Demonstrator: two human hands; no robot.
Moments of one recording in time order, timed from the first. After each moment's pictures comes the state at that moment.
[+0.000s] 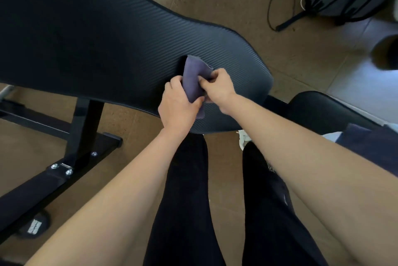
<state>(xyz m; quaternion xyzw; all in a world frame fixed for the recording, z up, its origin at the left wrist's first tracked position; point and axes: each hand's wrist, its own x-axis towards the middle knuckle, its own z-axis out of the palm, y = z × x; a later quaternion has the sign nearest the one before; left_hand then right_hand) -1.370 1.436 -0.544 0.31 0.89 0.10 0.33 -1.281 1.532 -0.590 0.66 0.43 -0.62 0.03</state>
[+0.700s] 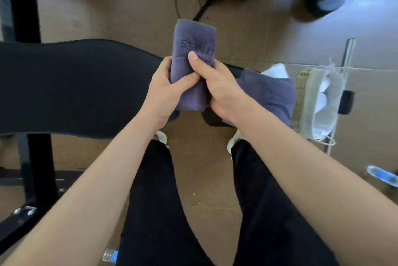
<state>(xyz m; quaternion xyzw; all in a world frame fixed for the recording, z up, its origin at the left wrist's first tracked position) -1.093 1.538 -0.414 0.28 0.65 0.34 0.62 -0.964 1.572 -0.422 0.55 0.19 -0.77 -0.27</state>
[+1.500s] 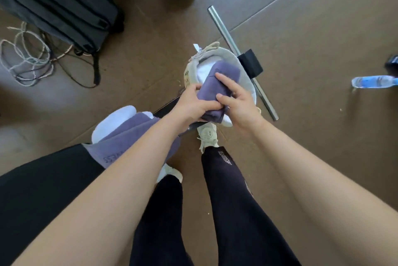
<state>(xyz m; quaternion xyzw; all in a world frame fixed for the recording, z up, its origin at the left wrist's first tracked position) -0.674 1.595 -0.503 0.42 0.57 -0.08 0.70 -0.552 1.509 -0.519 0.65 0.05 -0.59 -0.47</state>
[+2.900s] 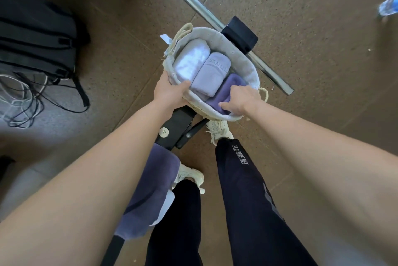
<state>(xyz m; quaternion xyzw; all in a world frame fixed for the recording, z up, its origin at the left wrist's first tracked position) -0.654 1.646 -0.630 0.43 0.64 -0.12 0.63 -0.507 1.491 -0.665 0.79 0.31 -0.50 0.17</state>
